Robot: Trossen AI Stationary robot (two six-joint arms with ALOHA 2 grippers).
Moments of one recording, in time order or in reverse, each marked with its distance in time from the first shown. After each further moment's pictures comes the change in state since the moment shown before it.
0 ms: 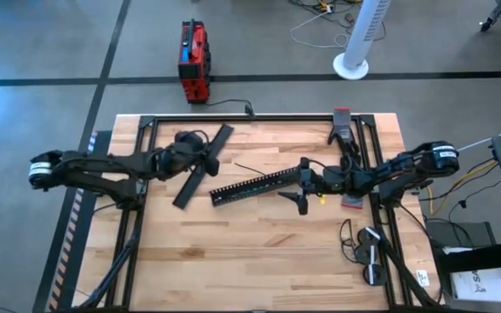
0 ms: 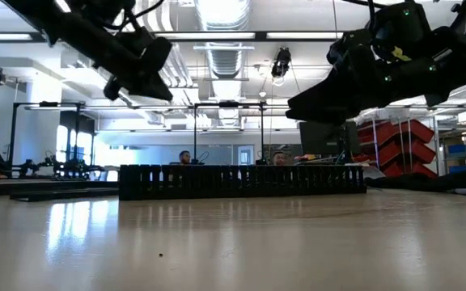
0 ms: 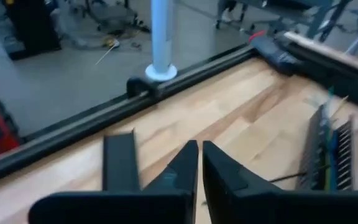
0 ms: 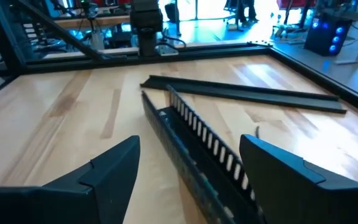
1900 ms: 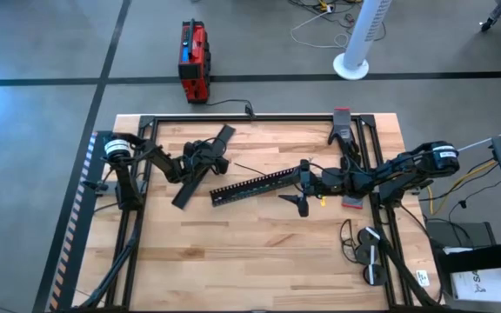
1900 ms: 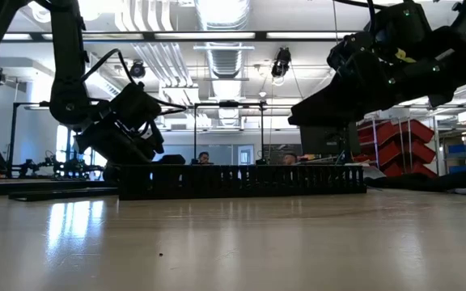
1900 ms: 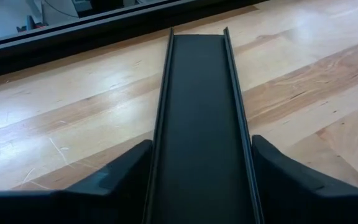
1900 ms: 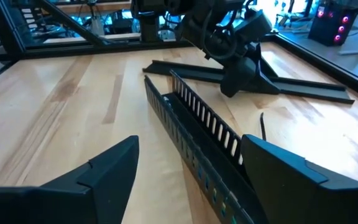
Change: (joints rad) left arm 0.210 0.838 -0.172 0.741 -0.023 -0.030; right arm 0.012 0.001 0.001 -0.048 0.009 -0.001
